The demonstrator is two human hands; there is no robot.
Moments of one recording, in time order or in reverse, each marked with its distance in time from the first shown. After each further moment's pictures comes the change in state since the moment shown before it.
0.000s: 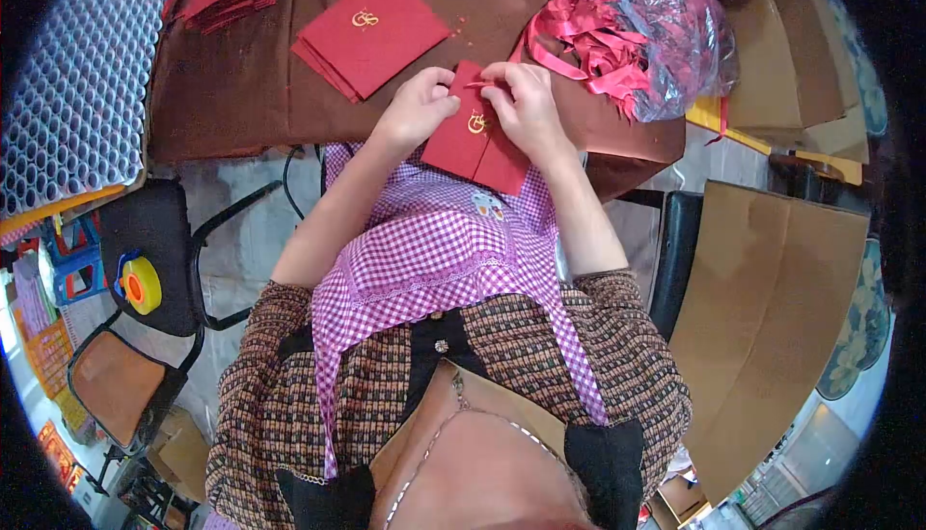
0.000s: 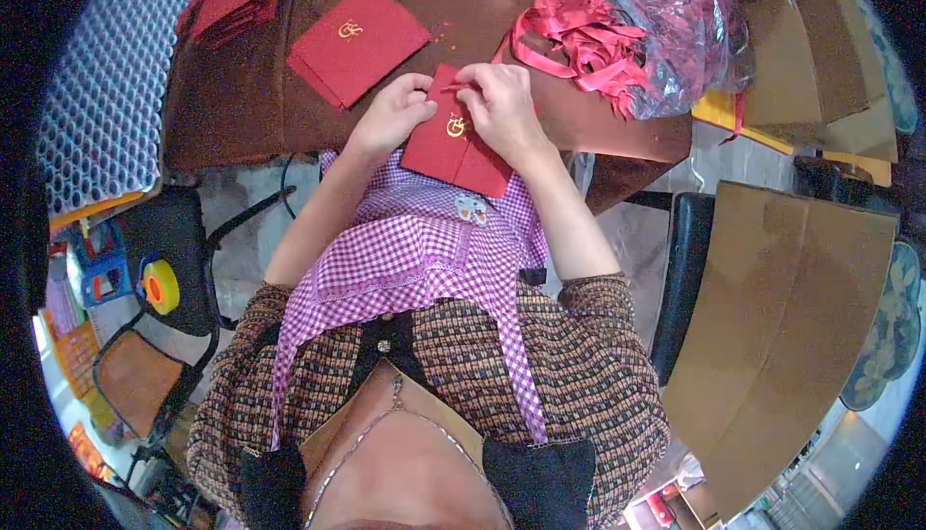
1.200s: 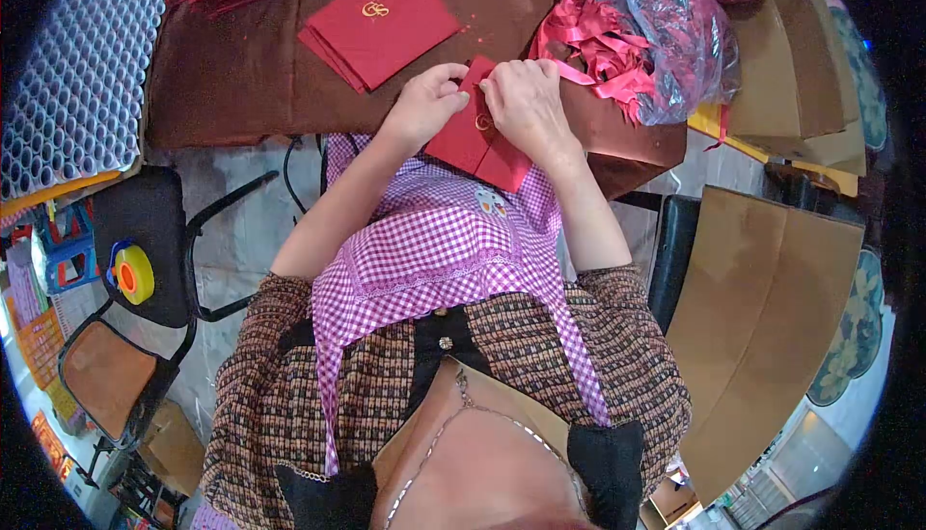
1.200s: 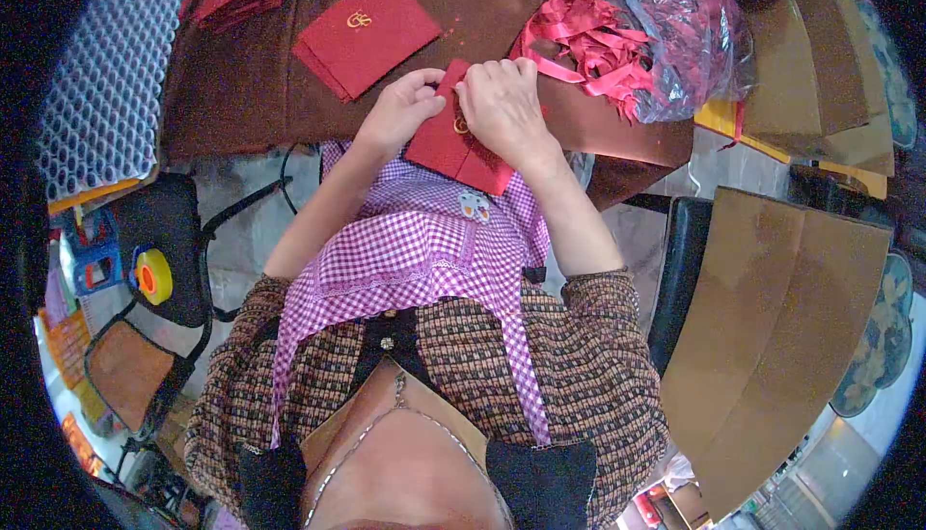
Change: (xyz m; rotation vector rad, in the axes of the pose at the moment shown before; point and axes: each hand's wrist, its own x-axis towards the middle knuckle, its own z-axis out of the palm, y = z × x) left_hand -0.005 -0.004 0.006 -0.081 0.035 0.050; right_hand 0.011 -0.018 0.000 -0.458 -0.093 -0.148
